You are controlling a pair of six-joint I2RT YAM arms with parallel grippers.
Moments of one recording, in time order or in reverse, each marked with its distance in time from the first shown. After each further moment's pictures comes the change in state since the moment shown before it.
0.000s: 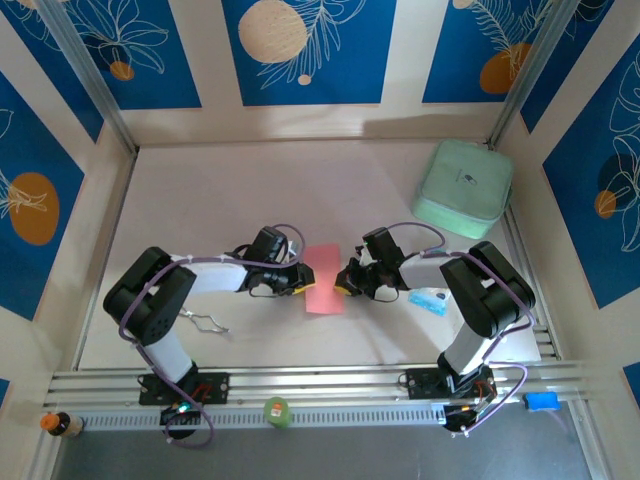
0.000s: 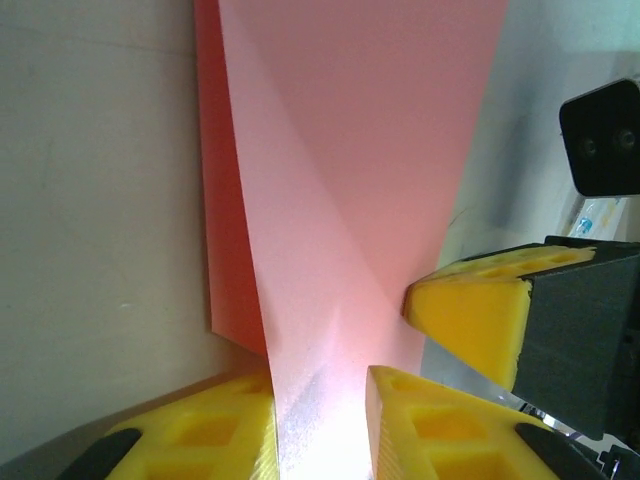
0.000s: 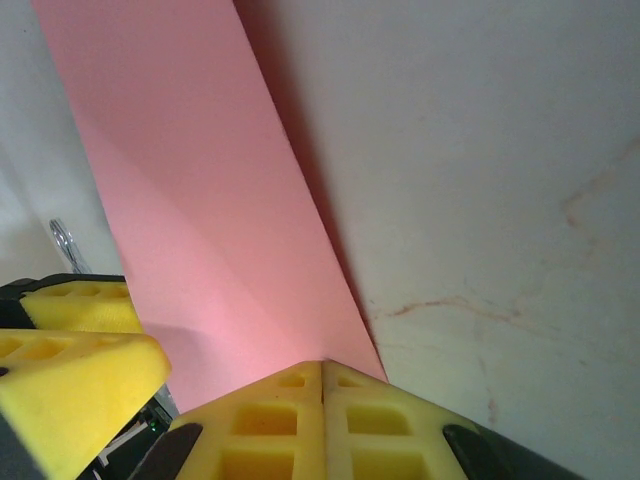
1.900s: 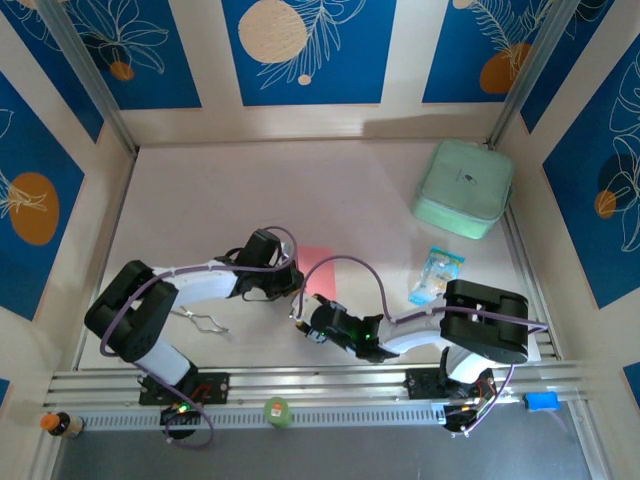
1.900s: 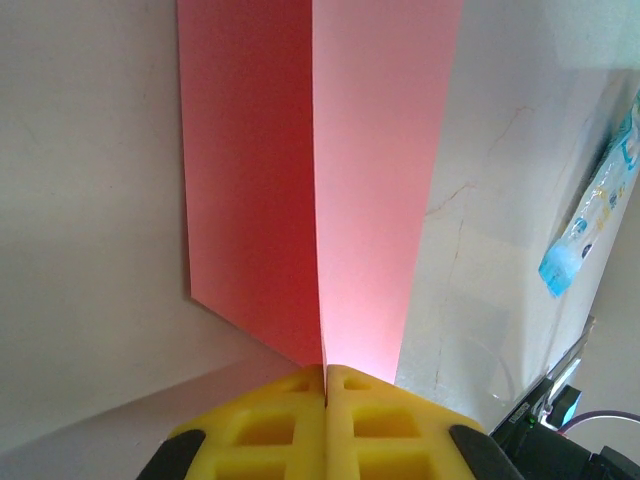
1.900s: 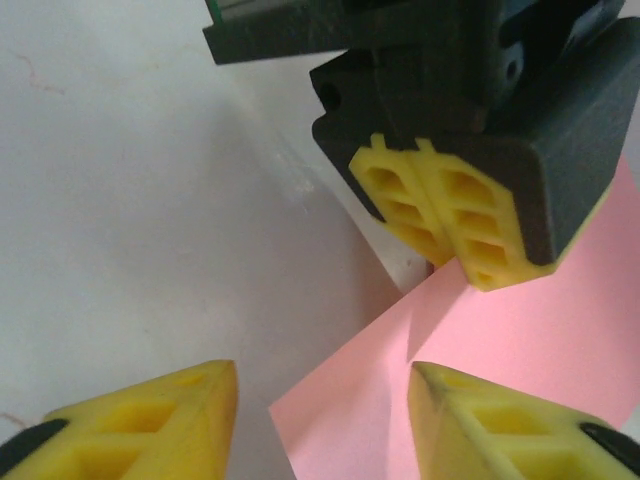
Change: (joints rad) left arm -0.001 -0.126 -0.055 -0.067 -0.045 -0.034; right arm 0.756 -0.097 -0.144 0.360 1.023 -1.059
